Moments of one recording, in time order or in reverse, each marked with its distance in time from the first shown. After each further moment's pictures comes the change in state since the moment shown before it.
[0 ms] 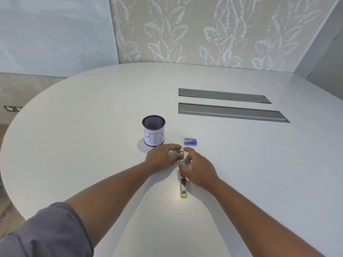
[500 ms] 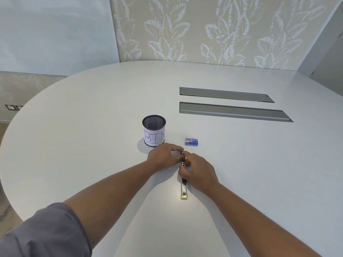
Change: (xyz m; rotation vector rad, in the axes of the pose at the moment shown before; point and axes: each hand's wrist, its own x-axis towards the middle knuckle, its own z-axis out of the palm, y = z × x) left_hand 0.008 0.005 0.001 0.033 -0.029 -0.051; right_hand 0.005 0.008 0.016 -0.110 0.070 -0.071
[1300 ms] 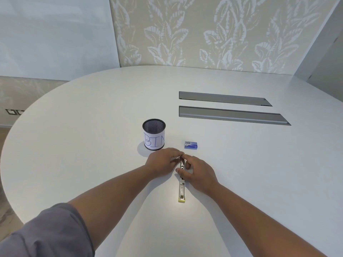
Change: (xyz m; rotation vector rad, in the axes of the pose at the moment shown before) left_hand -0.004 -0.014 0.006 0.137 0.022 0.225; right_hand 0.003 0.005 -0.008 0.103 -0.080 -0.011
